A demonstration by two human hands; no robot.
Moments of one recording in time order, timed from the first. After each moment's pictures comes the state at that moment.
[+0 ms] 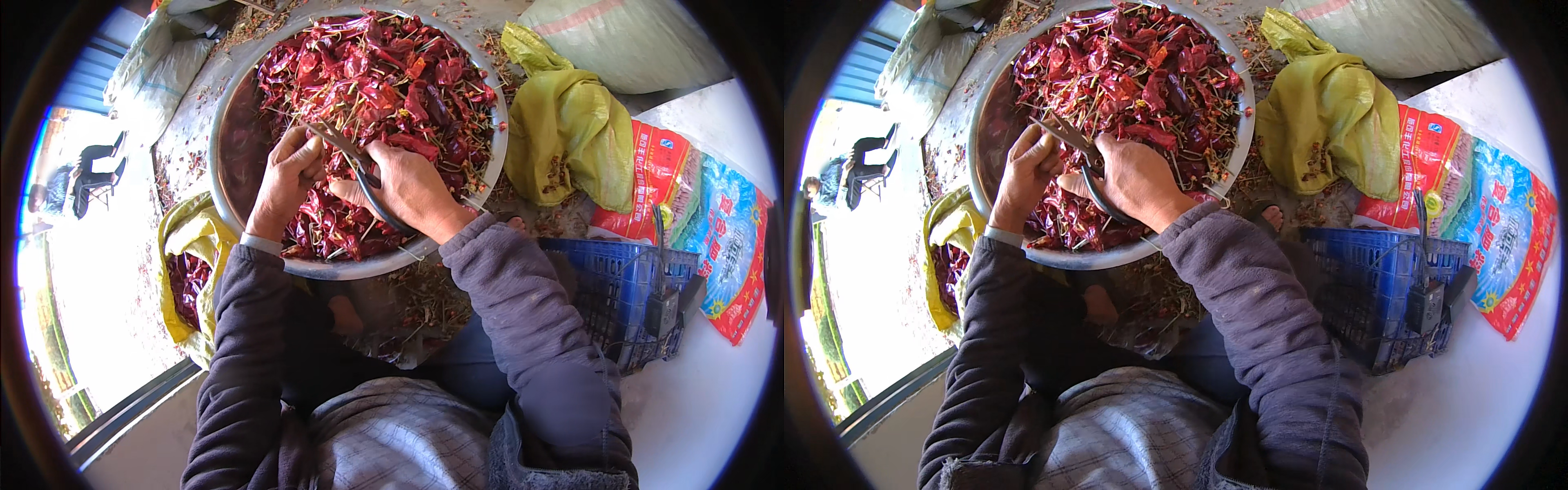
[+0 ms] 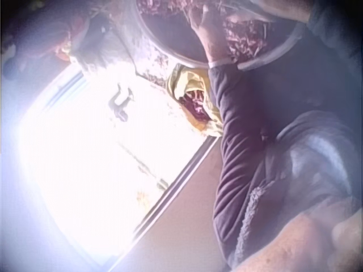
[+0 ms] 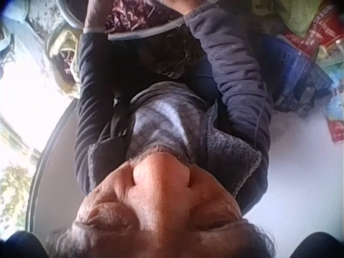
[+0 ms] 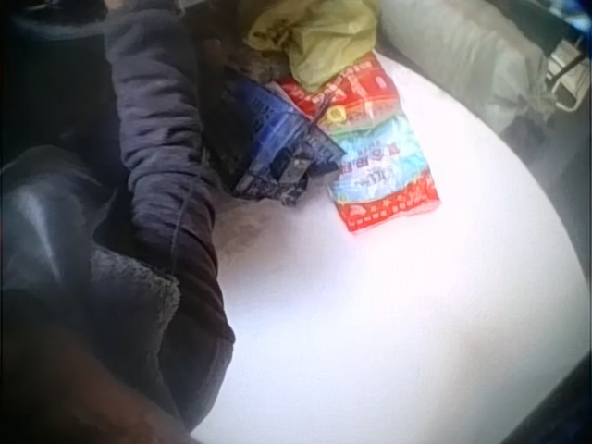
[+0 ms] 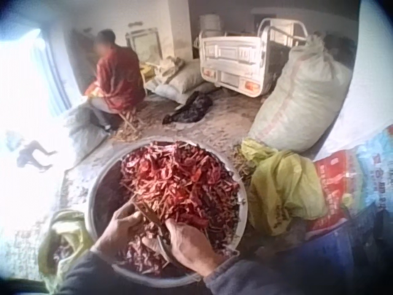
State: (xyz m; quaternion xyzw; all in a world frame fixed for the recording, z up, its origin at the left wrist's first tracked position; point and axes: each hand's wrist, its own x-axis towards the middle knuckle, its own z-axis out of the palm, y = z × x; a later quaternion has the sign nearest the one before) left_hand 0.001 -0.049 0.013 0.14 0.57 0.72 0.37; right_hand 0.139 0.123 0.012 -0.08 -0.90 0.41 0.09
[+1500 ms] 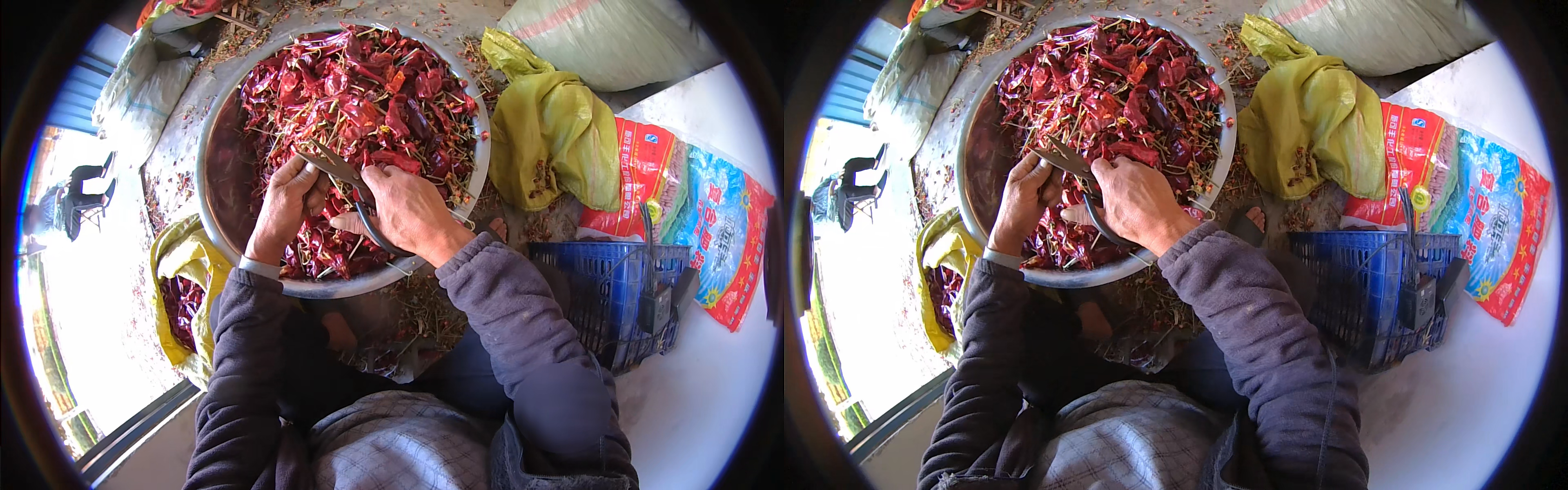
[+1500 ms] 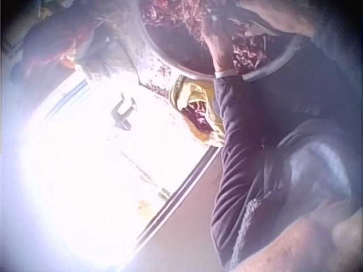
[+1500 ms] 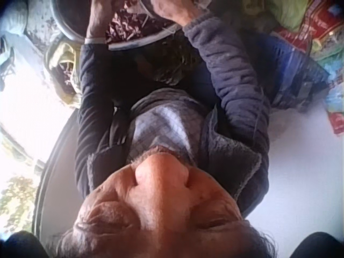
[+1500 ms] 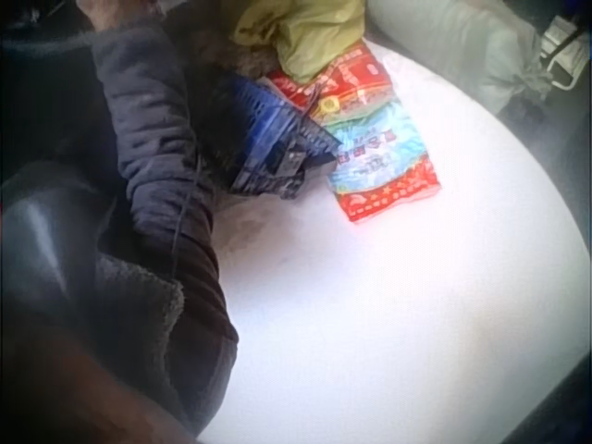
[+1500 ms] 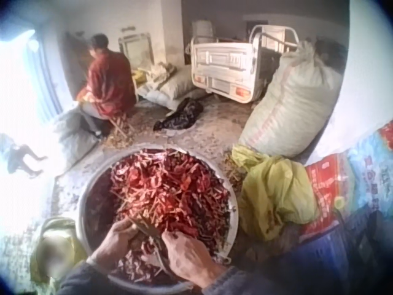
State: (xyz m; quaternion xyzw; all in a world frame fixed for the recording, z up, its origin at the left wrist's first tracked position) left_hand 0.018 -0.034 0.019 0.14 0.62 0.67 0.39; right_hand 0.159 0.132 0.014 -0.06 -0.94 0.33 0.10
